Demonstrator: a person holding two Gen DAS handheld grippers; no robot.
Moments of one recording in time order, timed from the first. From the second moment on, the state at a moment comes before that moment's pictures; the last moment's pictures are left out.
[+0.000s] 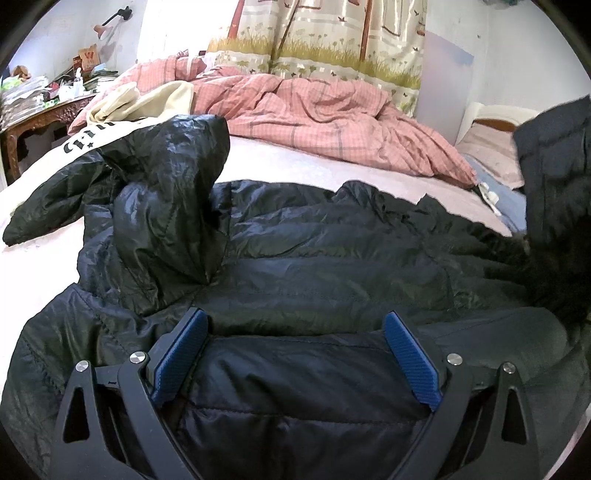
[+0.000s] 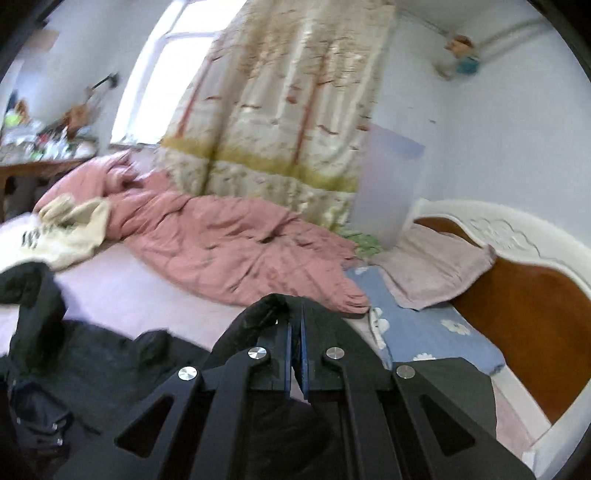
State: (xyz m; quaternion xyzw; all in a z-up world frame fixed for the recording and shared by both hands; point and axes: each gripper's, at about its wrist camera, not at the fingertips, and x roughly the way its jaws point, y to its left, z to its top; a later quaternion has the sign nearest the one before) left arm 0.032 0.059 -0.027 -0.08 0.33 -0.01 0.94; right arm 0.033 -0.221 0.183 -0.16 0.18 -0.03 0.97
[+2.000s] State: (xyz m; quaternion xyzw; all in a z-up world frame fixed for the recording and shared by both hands) left arm 0.000 0.205 0.068 0.04 0.22 0.26 0.94; right arm 0.012 -0.248 0.037 0.02 0.30 0.00 0.95
